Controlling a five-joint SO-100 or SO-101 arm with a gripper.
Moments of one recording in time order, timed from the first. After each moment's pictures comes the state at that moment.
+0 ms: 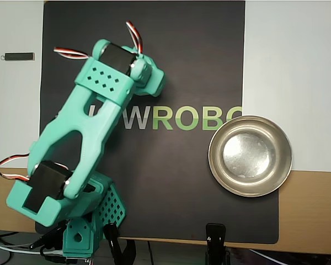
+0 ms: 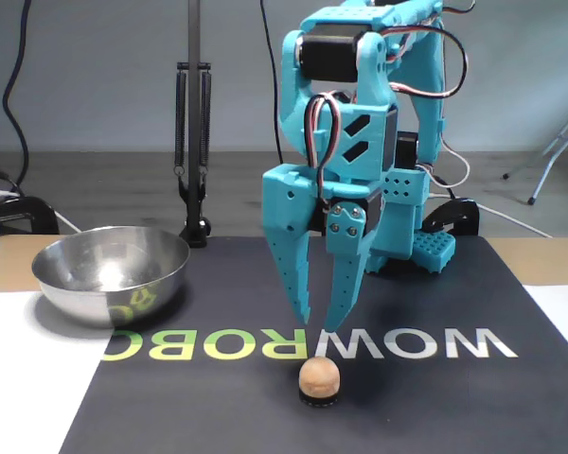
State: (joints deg) arm 24.4 82.8 92.7 73.3 -93.3
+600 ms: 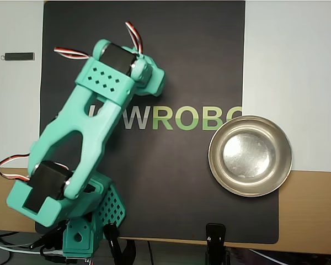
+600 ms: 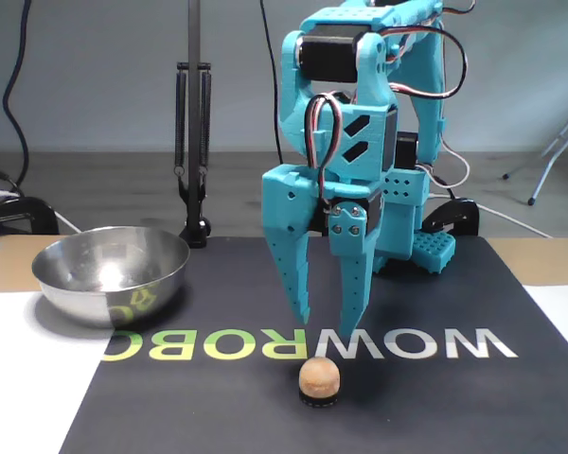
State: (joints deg) arm 25.0 82.8 92.7 73.3 -95.9
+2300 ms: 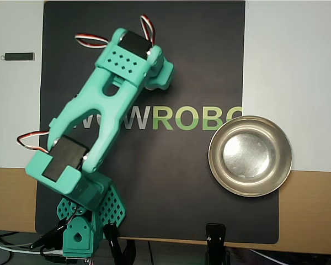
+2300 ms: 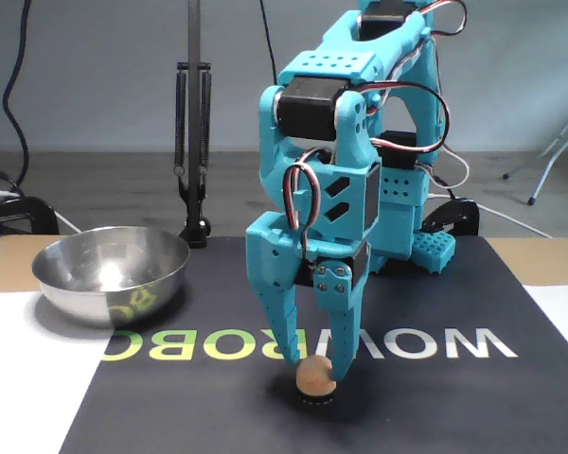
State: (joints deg) arm 25.0 67.5 83.8 72.7 -96.0
